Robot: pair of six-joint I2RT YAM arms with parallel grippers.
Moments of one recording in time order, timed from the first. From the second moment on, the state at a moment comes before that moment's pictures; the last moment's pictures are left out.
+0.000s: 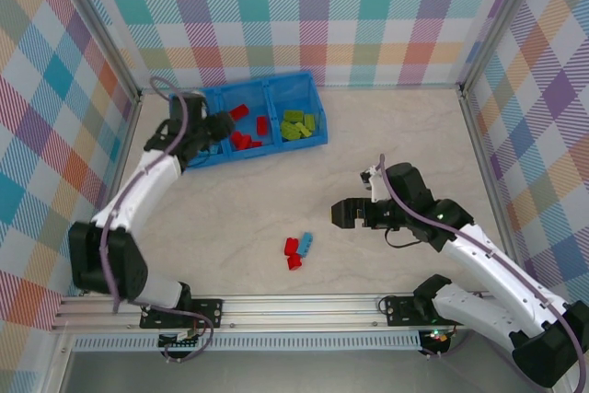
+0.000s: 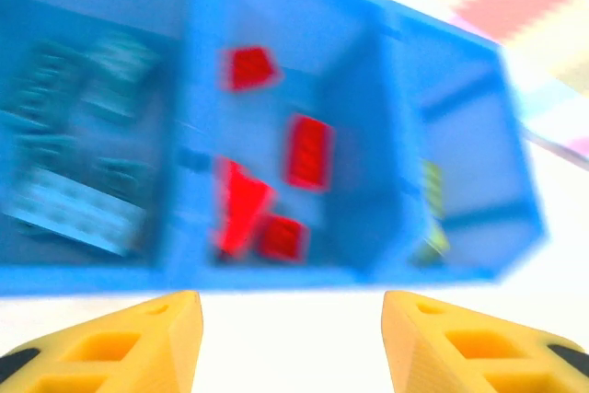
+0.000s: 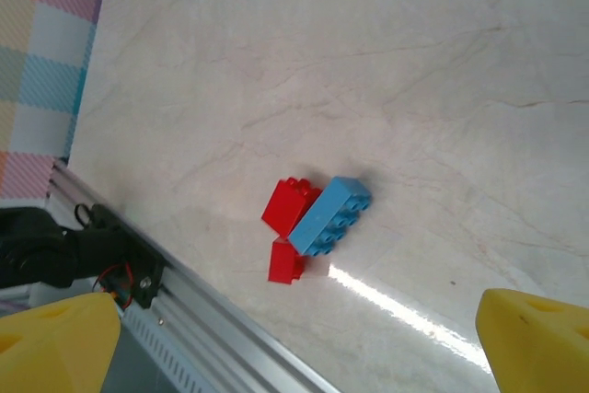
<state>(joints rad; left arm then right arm) -0.26 1.41 1.20 -0.43 0.03 -0.58 0.61 0.89 0.79 -0.69 -0.37 0.57</state>
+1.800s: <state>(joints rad) -0.99 1.79 1.13 -0.54 0.01 -0.53 0.61 0.82 0.73 -0.90 -0.40 0.54</state>
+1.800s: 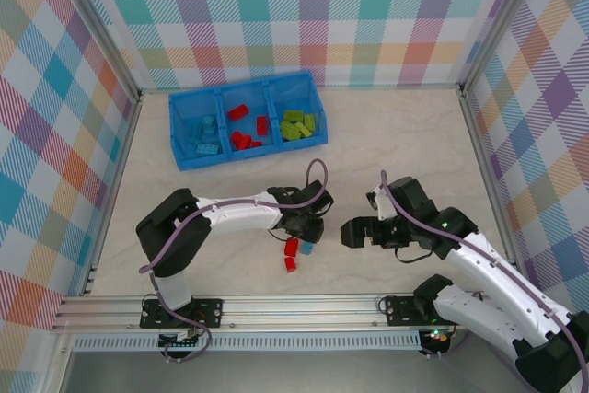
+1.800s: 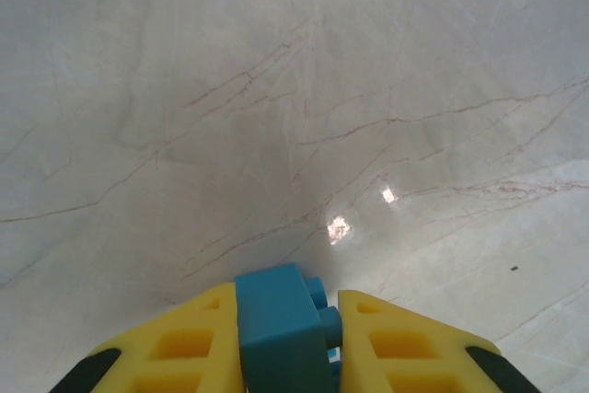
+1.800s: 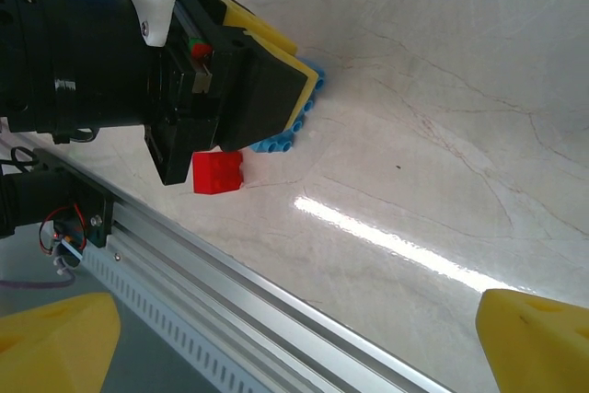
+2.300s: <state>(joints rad) -0.72 1.63 1.28 -0.40 -0.13 -0.47 0.61 0.78 0.74 -0.79 -0.33 0.59</state>
